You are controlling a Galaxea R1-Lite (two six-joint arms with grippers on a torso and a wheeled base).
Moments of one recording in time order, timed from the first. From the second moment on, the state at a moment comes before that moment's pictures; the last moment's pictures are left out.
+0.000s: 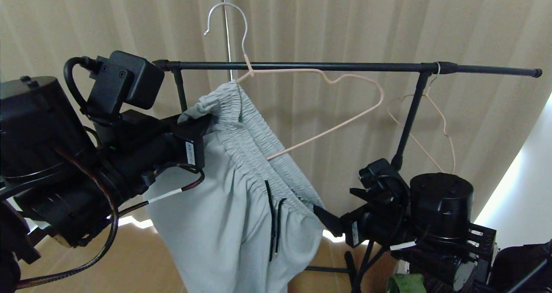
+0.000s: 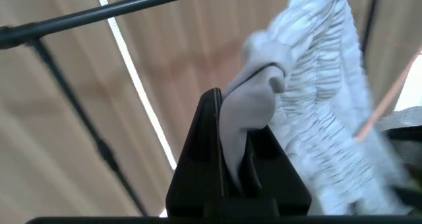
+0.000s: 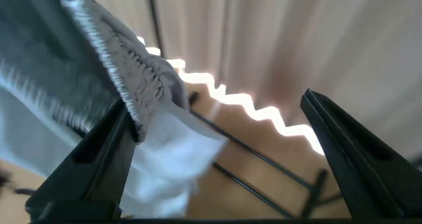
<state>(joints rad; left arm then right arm) -0.59 1.47 -0.70 -0.81 0.25 0.22 0.67 1.79 -0.49 -0.94 -0.17 0.11</state>
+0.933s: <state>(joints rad) -0.48 1.34 -0.44 -0.81 0.24 0.54 0.42 1.76 -0.58 -0.94 -0.17 0.00</state>
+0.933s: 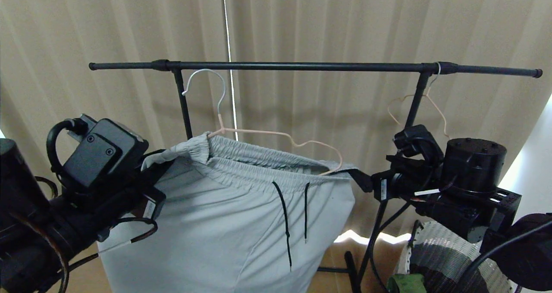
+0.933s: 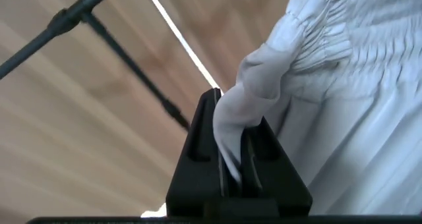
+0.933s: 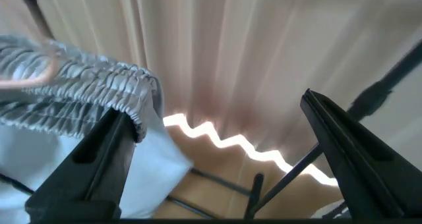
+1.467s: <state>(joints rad) -0.46 1.31 -0.34 -0.81 0.23 0.64 0.43 1.66 -0.66 -0.76 -0.16 -0.06</state>
